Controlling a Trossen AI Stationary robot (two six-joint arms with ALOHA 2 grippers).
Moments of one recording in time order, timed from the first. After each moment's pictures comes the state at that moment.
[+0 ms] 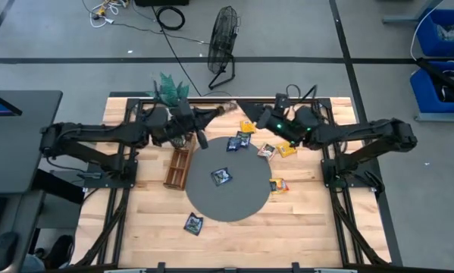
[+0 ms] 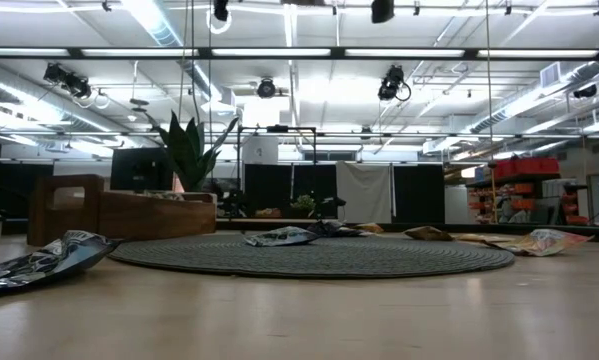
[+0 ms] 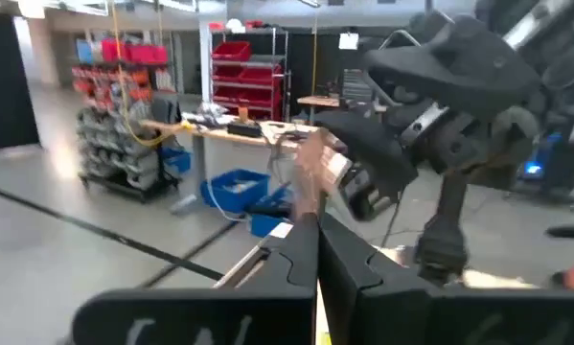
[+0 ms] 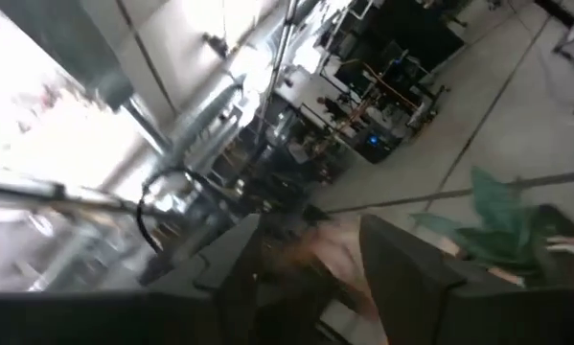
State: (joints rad) left arm 0.07 1.21 1.01 0.29 -0.38 -0.06; right arm -0.03 1.31 1.05 0.51 0.43 0.80
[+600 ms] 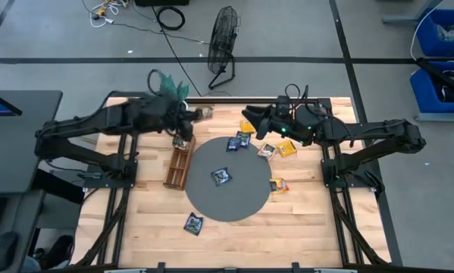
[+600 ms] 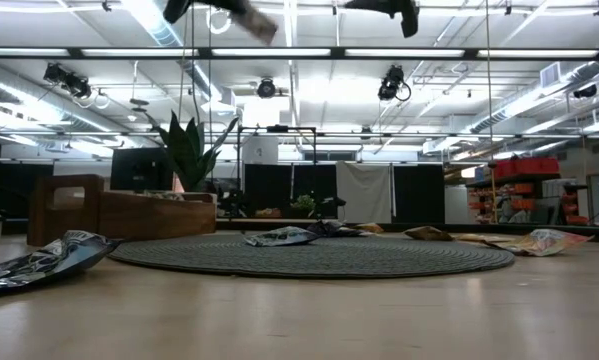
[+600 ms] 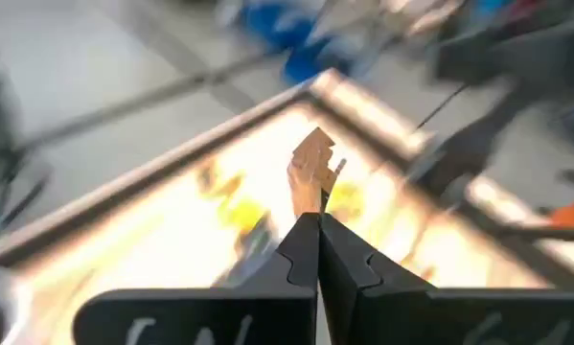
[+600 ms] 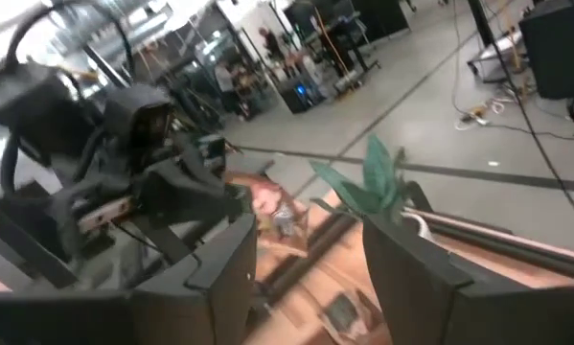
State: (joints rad) left arm 0.14 1.18 1.35 -0.67 -0.36 -0.54; right arm -0.04 1.21 1.05 0.13 0.42 0.58
